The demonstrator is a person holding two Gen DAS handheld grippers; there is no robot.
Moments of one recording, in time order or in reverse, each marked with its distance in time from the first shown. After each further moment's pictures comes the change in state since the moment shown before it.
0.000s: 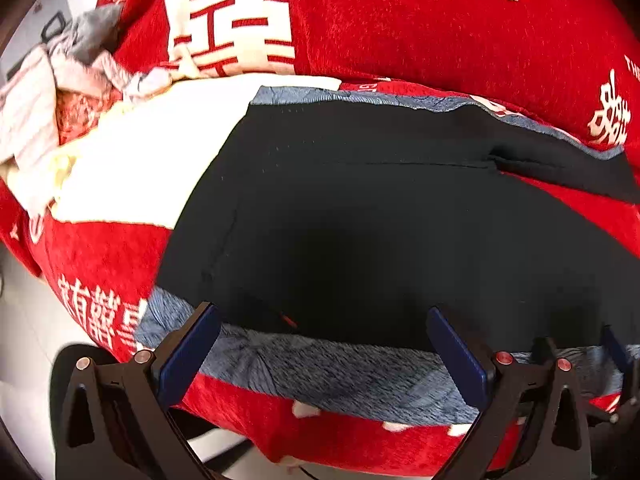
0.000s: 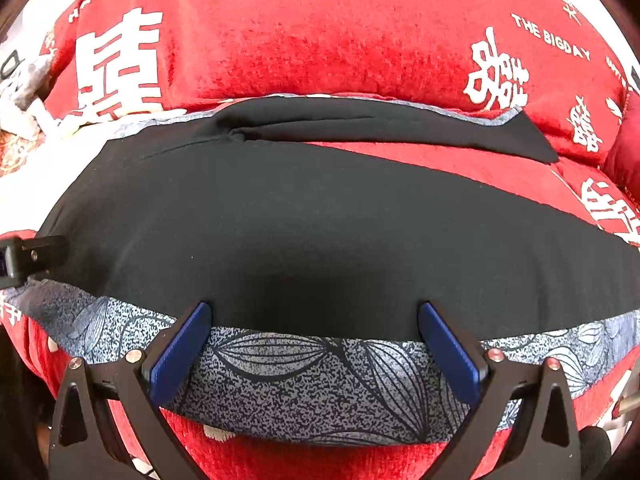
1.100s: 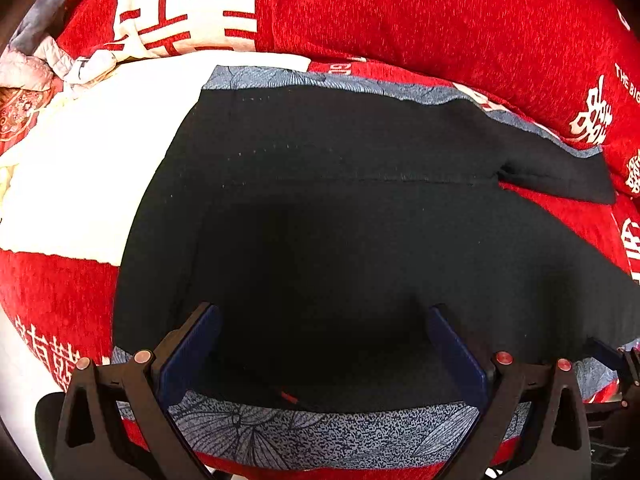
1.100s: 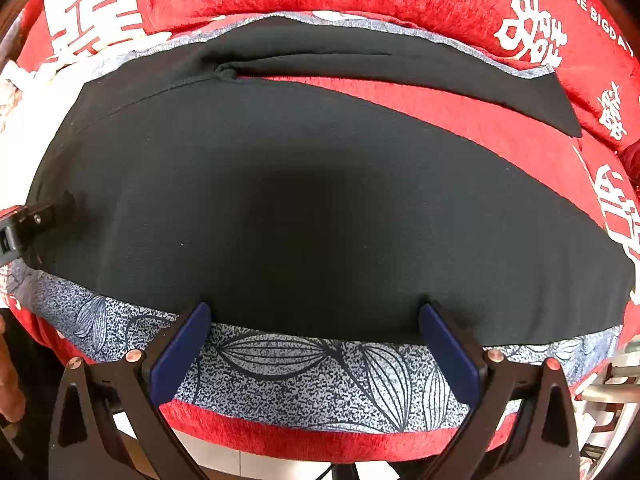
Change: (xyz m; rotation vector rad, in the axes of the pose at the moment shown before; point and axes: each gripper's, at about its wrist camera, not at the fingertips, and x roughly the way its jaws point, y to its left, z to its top) left arm 0.041 0.016 0.038 0.020 0.113 -0.197; right arm 0.023 -0.001 0.040 -0.044 0.398 -0.009
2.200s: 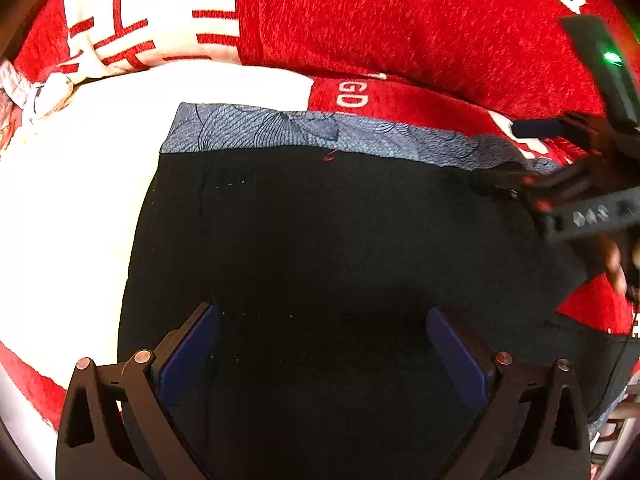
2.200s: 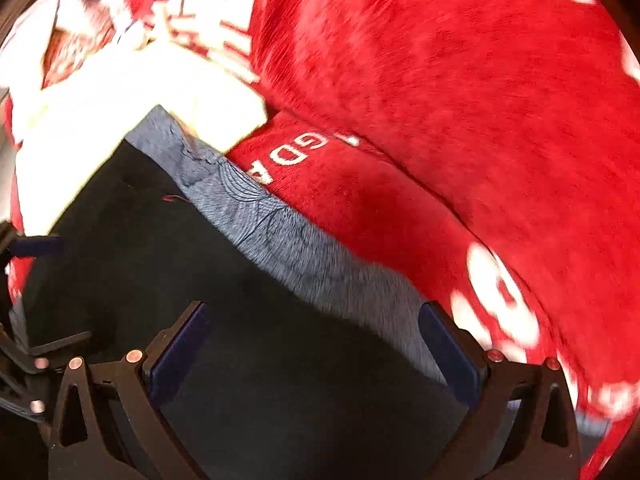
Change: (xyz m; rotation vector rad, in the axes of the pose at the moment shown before) left arm 0.060 0.012 0.113 -0.003 0.109 -0.009; right arm 0.067 0.092 0.274 -0.693 -0.079 0.246
